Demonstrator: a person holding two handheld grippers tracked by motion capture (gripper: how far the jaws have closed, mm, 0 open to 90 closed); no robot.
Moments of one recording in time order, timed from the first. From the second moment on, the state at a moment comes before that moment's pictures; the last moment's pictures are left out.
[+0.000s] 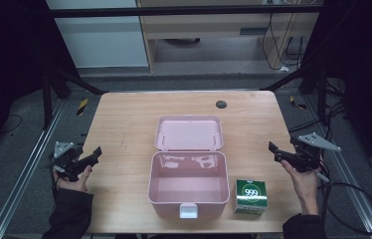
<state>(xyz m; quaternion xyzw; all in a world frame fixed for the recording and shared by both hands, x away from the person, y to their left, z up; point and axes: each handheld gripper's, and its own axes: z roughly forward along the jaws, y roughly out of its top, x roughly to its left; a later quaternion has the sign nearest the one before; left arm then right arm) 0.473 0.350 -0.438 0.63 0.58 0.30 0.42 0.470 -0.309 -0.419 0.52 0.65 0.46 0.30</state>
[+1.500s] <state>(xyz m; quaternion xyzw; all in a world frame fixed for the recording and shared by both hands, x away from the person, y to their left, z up) 0.472 0.330 -0.447 0.69 0.54 0.28 0.39 0.458 -0.253 -0.336 0.27 0.87 0.35 0.23</state>
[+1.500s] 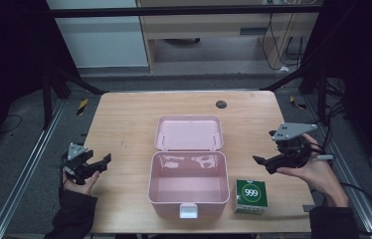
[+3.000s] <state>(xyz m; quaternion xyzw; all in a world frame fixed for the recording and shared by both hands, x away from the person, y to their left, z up) 0.473 0.322 -0.451 0.71 0.53 0.27 0.38 0.428 -0.208 -0.368 0.11 0.97 0.16 0.11</state>
